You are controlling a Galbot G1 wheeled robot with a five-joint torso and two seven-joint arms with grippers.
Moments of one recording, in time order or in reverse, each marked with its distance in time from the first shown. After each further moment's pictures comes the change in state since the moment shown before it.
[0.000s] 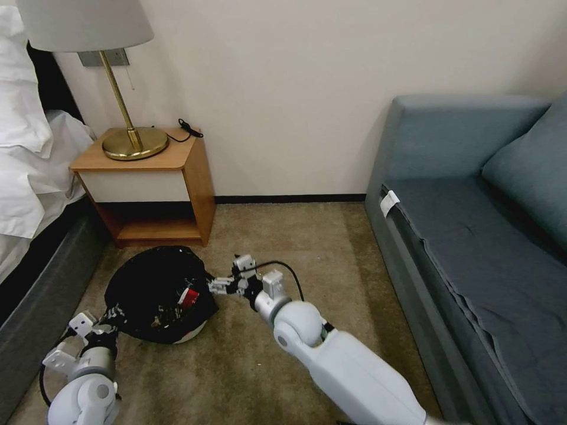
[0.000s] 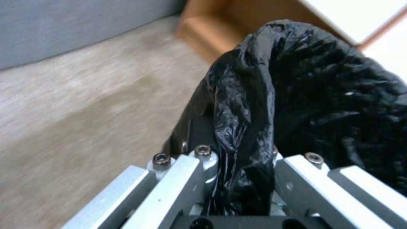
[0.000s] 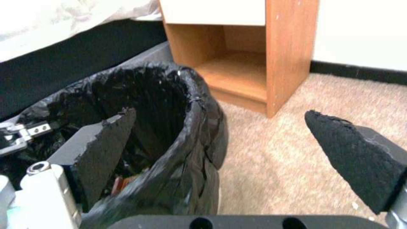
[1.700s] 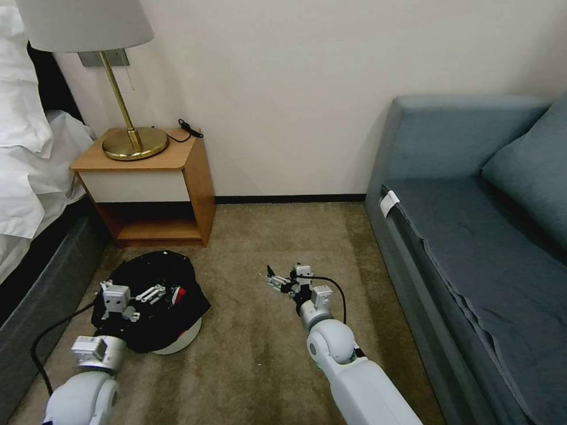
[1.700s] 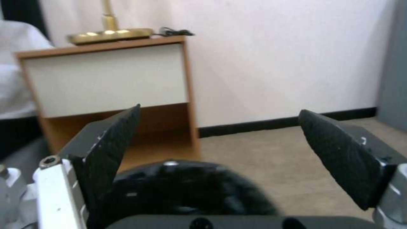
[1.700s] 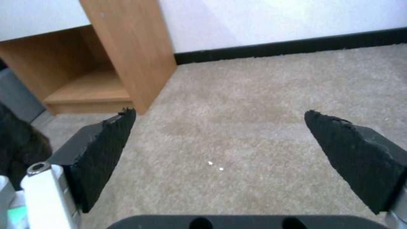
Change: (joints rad) left arm 0.035 0.104 0.154 -0.068 0.606 -0.381 0.372; right arm -0.208 0.119 0.397 -0.098 -0.183 0.109 0.061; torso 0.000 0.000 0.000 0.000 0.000
